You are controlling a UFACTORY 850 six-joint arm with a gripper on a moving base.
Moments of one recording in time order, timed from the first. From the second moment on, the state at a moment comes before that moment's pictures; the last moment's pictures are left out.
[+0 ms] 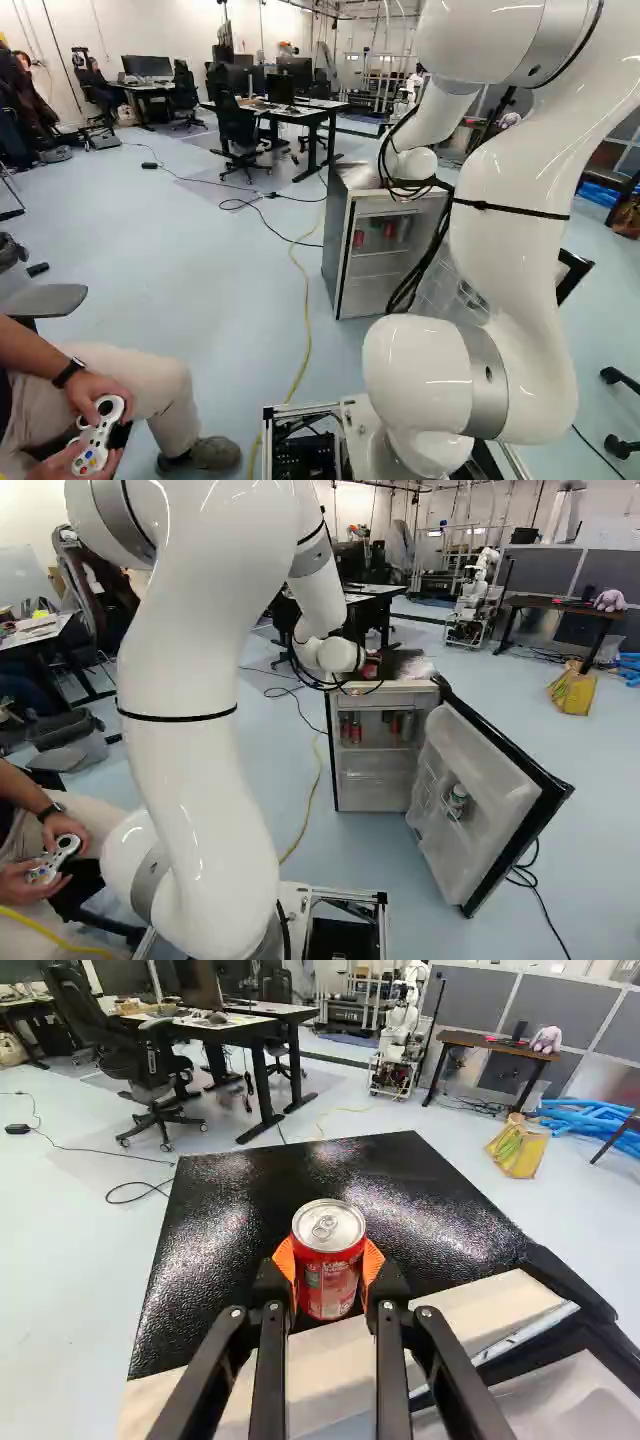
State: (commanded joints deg) arm -17.7 -21.2 -54.9 -4.5 33.4 0.0
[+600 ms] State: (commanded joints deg) arm -17.6 -21.6 -55.3 -4.5 33.4 0.0
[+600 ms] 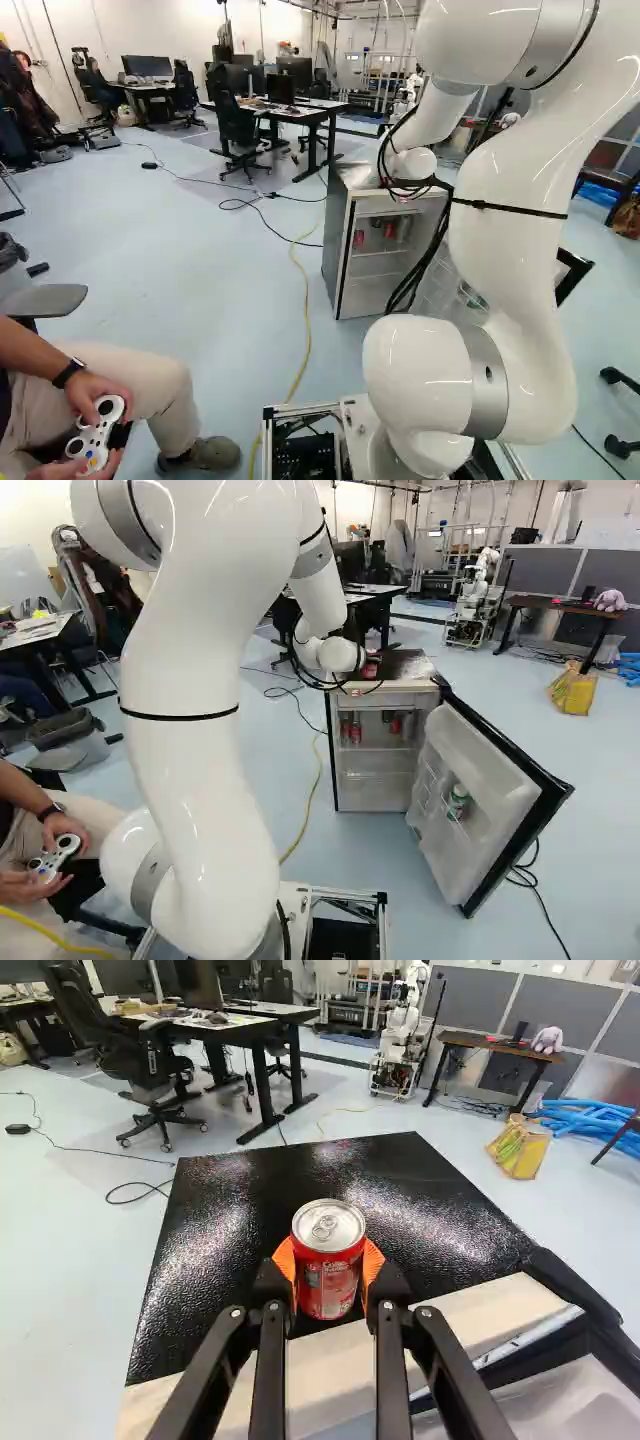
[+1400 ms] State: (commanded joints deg) arm -17.6 -21.6 -55.3 -4.5 33.4 0.0
